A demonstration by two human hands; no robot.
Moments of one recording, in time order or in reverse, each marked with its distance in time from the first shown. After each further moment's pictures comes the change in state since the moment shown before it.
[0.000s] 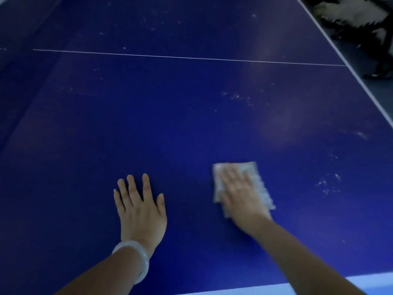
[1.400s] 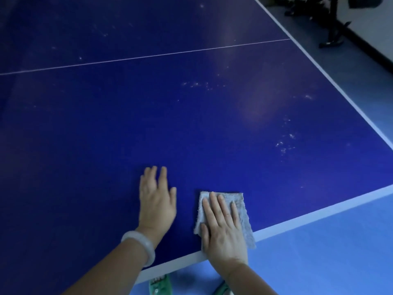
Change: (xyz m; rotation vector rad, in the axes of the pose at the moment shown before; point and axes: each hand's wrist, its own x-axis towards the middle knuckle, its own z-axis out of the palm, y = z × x) left_hand -0.032 0.054 -0.018 -0.266 -0.001 0.425; right_hand -0.138 -0.097 0.011 0.332 0.155 0.394
